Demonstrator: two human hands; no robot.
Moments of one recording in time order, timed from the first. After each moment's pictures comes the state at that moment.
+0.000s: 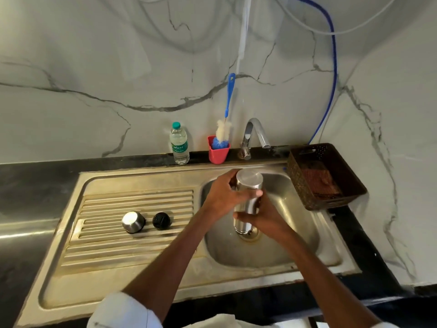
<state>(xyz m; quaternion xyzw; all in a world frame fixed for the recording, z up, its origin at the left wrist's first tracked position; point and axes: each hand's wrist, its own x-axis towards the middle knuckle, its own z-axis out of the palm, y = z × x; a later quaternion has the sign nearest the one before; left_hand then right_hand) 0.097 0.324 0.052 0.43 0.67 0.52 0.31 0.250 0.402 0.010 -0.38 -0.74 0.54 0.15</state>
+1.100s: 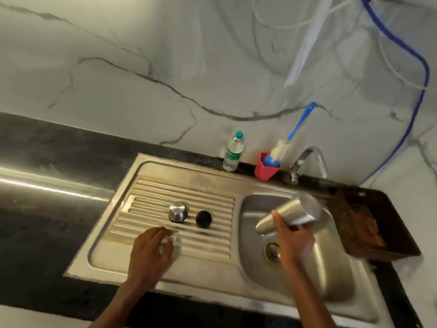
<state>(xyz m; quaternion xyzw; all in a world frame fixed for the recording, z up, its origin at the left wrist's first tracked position) -0.003 0.031 -0.081 0.33 0.87 0.36 -0.04 0.188 0.332 0.015 -0.55 -0.66 0.35 0.38</state>
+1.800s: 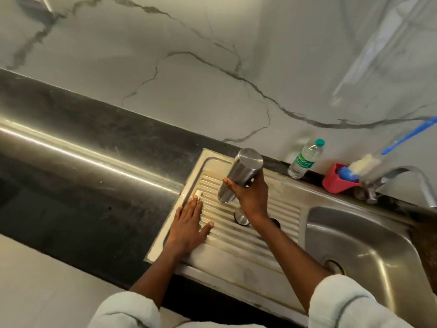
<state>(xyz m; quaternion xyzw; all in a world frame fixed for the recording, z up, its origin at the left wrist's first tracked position) -0.131 -0.025 -0.124 0.30 0.93 0.15 0.13 -0.077 0.166 0.025 -0.30 -0.79 0.48 0.24</state>
